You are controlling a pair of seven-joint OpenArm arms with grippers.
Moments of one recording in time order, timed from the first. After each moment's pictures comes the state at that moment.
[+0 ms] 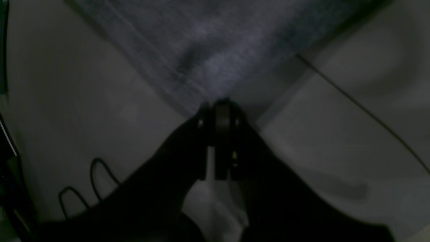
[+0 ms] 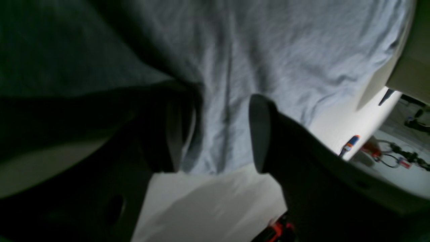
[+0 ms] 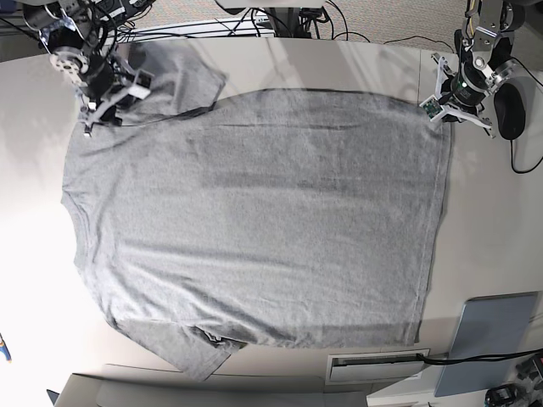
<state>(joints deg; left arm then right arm) 28.6 -31.7 -2.8 96.7 21.6 -30.4 19.1 -32.2 43.1 -9.9 104.4 -37.7 26.6 -20.7</state>
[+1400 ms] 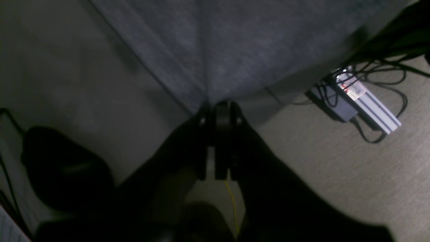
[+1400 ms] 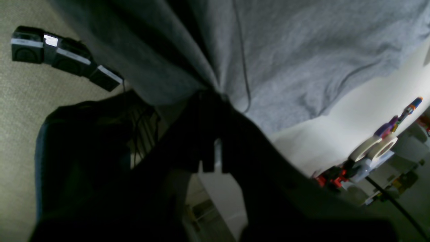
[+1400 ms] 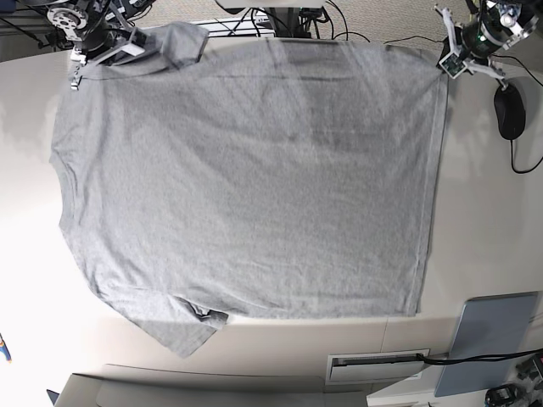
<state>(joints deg) 49.7 -32.2 -16.1 106.2 3.9 -33.6 13.9 -52.9 45.4 -3.9 119.4 -28.8 20.6 -39.6</state>
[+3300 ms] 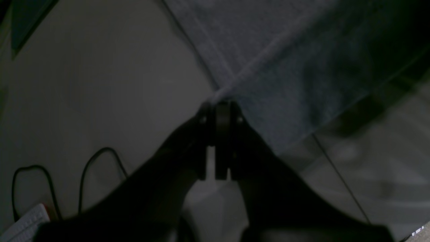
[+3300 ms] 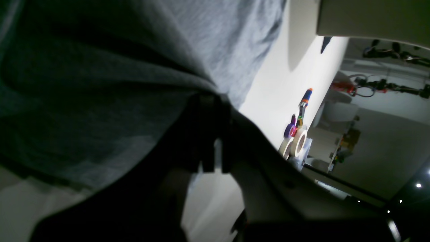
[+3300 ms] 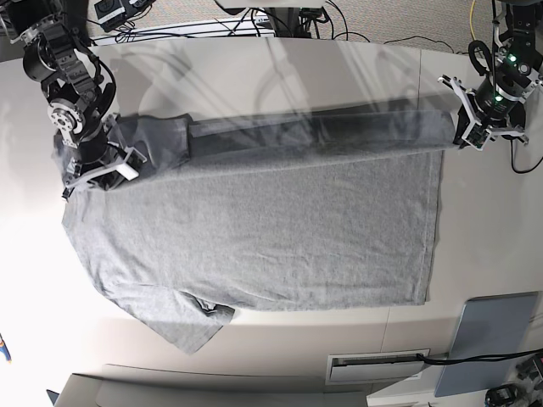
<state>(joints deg) 32.0 -31.9 -17.2 105.2 -7.5 -28.0 21.1 -12.4 44.9 -14.6 105.8 -25.2 16.0 -36.3</state>
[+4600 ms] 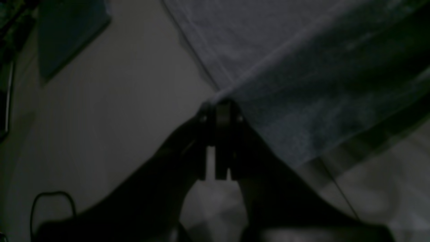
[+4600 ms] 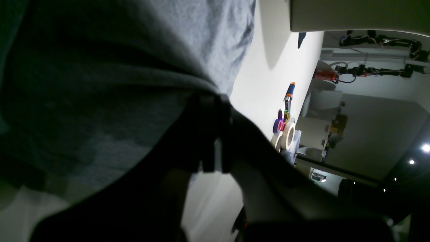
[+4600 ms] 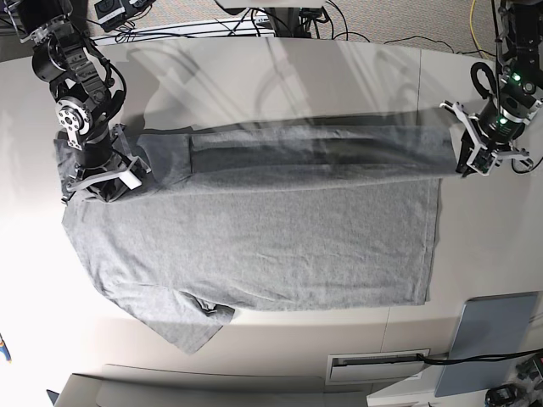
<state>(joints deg) 25.4 -31.9 -17.2 105.1 -9.0 -28.2 21.3 -12.0 41.4 -14.6 105.7 -29.2 11.0 -37.0</state>
